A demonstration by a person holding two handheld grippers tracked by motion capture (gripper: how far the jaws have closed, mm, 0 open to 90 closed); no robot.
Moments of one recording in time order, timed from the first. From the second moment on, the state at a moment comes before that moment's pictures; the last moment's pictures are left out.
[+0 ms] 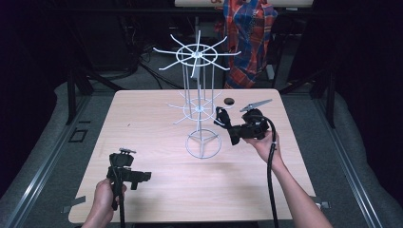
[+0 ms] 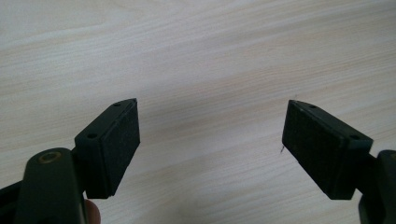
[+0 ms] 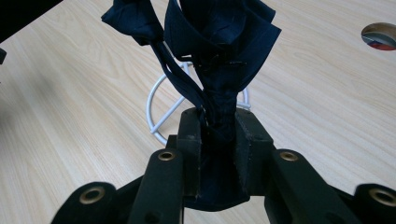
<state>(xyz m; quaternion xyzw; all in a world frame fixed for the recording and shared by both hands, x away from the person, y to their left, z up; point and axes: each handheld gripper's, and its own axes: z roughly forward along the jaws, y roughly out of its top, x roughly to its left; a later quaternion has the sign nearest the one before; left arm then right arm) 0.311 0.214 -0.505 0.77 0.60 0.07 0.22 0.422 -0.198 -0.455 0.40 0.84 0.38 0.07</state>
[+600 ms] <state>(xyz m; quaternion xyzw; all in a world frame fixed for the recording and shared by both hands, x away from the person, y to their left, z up) 0.309 0.218 -0.505 0.76 0.60 0.07 0.22 0.422 -0.188 -0.461 0.39 0.84 0.37 0.10</state>
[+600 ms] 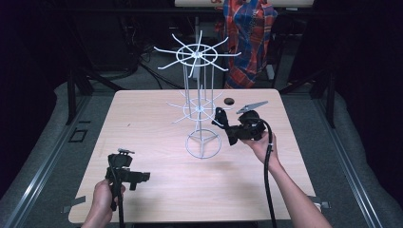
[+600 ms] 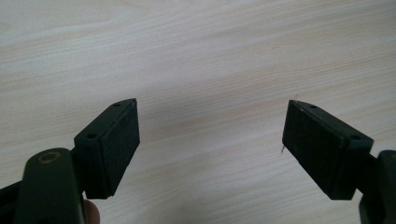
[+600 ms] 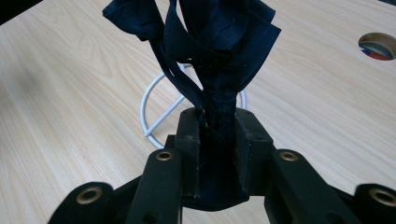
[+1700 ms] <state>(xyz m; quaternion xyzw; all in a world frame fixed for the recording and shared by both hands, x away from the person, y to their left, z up) 0.300 0.229 -0.504 0.75 0.61 0.07 0.22 0.427 -0.173 -0.479 0.39 0.84 0.37 0.10</state>
